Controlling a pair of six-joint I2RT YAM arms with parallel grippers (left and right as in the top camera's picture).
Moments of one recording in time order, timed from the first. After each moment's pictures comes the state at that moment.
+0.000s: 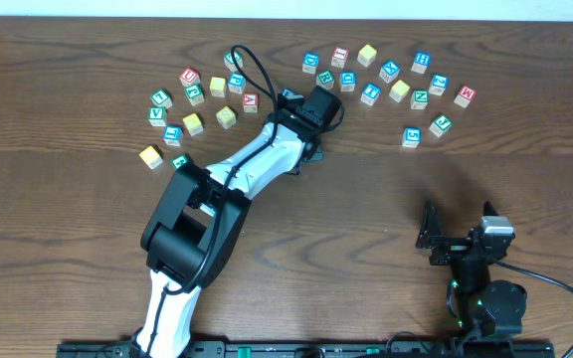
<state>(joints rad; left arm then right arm) -0.60 2.15 1.54 -0.64 -0.25 -0.69 0.02 0.01 0.01 -0.07 -0.01 0.12</state>
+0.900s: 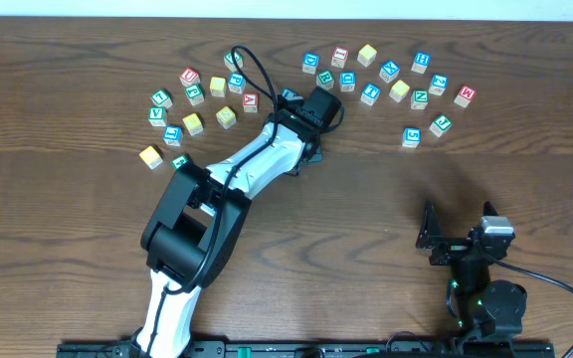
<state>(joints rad) -0.60 2.14 1.54 -0.65 -0.24 -0.69 0.02 0.01 0.01 -0.07 -0.01 0.12</state>
